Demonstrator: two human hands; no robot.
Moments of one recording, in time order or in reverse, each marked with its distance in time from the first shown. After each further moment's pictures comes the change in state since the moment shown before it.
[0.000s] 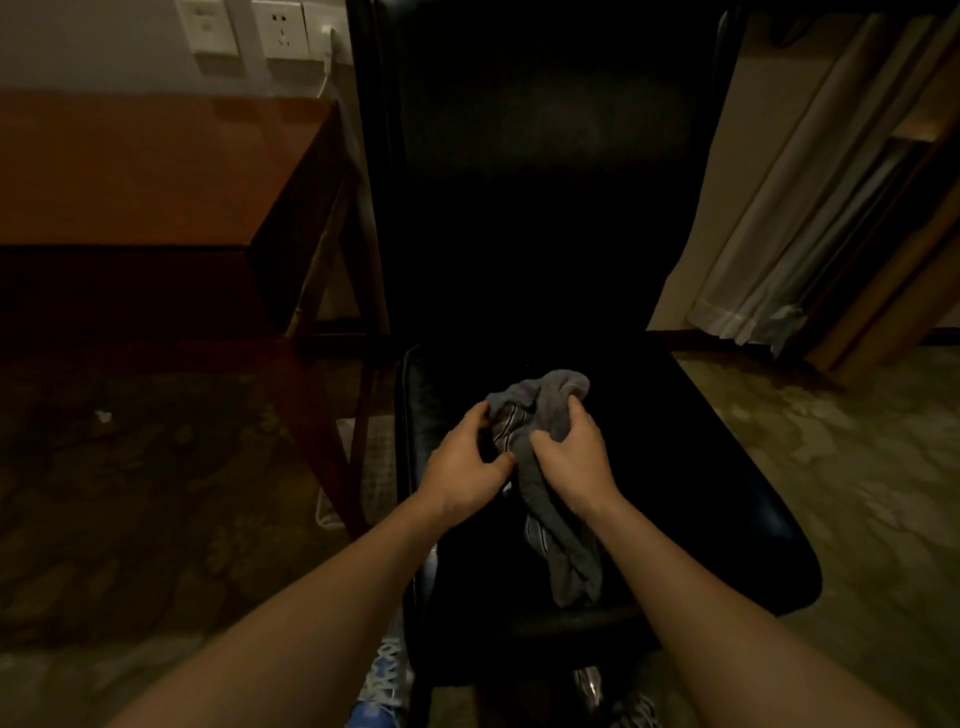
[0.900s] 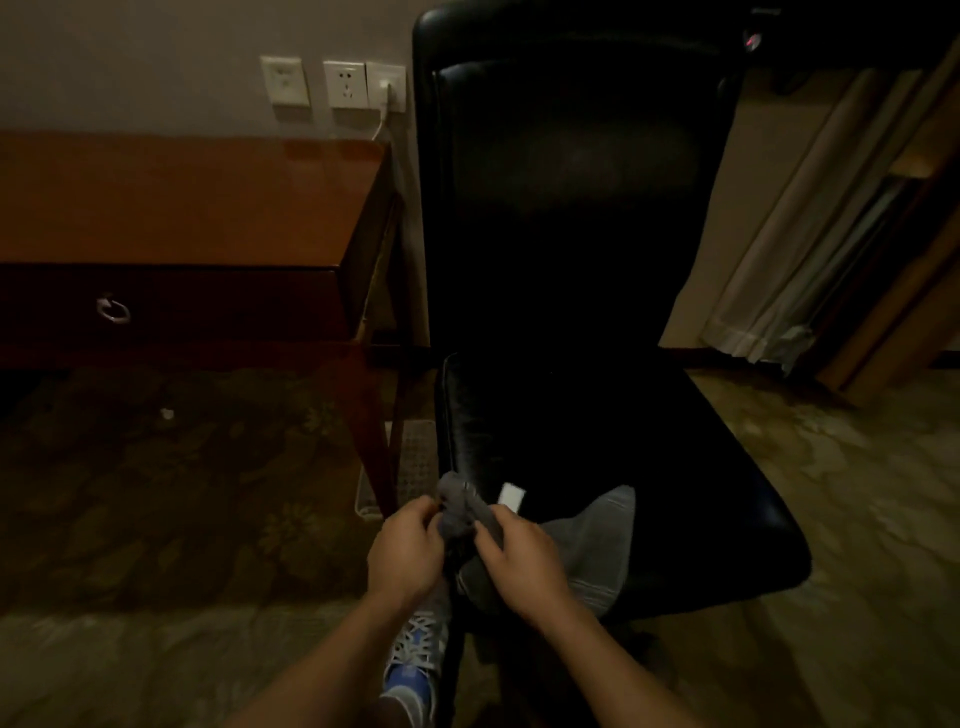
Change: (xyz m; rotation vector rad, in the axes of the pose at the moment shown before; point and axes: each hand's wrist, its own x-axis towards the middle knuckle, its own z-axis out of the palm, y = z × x) left_hand -0.136 -0.051 -0.047 0.224 0.225 -0.160; right_hand -0.149 -0.010 0.056 -0.370 -0.261 -0.189
